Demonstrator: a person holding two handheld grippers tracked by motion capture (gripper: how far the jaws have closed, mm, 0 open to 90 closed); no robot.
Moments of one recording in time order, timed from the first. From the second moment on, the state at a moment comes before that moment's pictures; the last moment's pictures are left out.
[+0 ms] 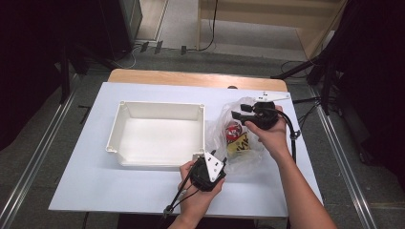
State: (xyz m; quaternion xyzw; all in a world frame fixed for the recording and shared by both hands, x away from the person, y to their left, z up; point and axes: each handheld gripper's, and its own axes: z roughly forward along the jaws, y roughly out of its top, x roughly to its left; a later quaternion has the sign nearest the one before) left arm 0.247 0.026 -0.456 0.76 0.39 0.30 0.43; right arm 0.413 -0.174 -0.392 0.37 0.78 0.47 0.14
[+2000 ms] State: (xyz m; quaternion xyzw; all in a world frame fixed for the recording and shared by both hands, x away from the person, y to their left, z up) left arm 0.275 0.019 -0.477 0.80 0.41 0.25 0.37; right arm 0.441 -0.125 -0.423 0.38 0.84 0.37 0.11
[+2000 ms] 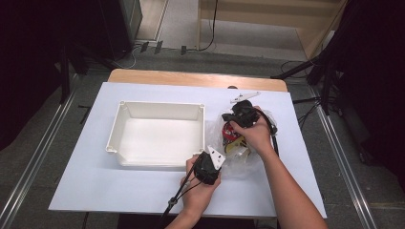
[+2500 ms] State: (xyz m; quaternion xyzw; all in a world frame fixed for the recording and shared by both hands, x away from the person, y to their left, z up) left arm 0.264 0.027 -0.462 0.75 0.43 0.25 0.44; right arm 0.448 -0.135 -0.427 0.38 0.83 0.39 0.11
